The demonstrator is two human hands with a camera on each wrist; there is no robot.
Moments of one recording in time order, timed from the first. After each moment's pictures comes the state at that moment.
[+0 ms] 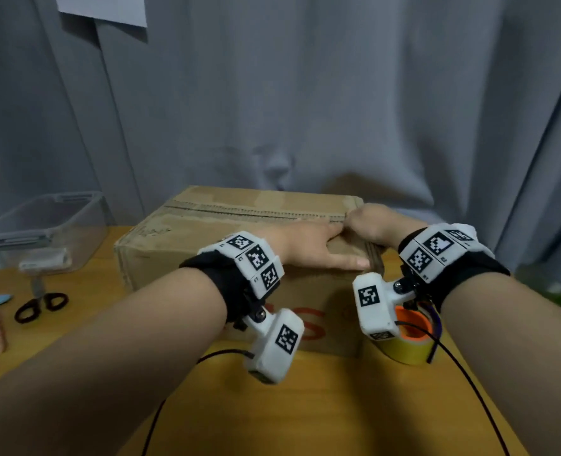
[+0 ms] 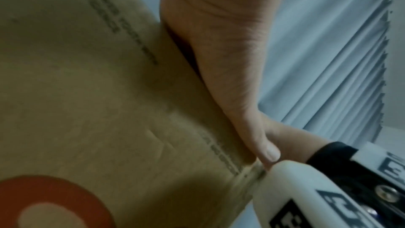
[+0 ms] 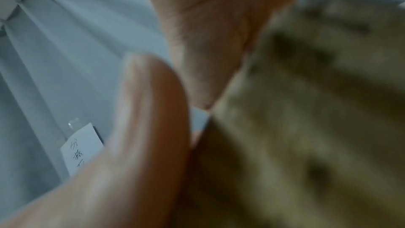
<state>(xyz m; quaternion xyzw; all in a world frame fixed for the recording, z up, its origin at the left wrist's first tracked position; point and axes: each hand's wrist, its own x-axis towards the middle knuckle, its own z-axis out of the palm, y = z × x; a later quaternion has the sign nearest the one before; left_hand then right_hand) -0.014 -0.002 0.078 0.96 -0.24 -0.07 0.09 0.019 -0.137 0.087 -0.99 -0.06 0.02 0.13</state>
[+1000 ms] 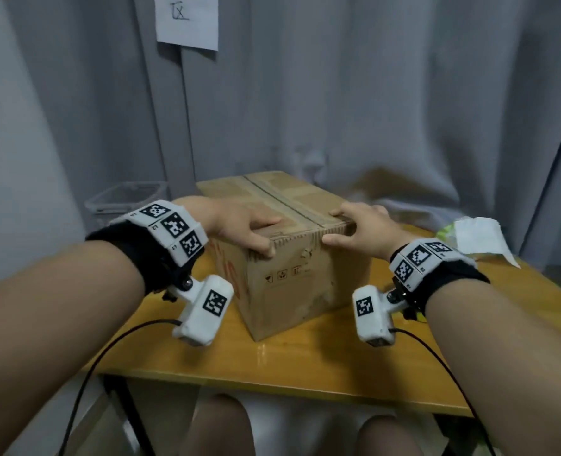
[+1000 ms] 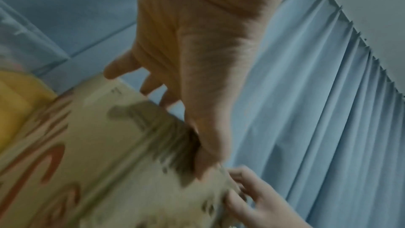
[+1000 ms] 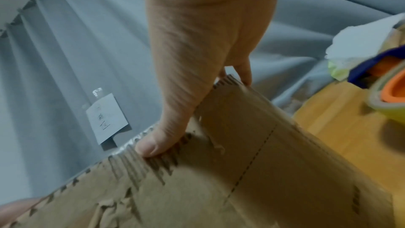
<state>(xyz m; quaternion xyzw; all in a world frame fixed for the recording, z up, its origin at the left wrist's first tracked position) -0.145 0.120 0.099 0.99 -0.08 -0.11 0.02 -0.069 -0.114 0.045 -0.95 -0.25 -0.13 0.16</state>
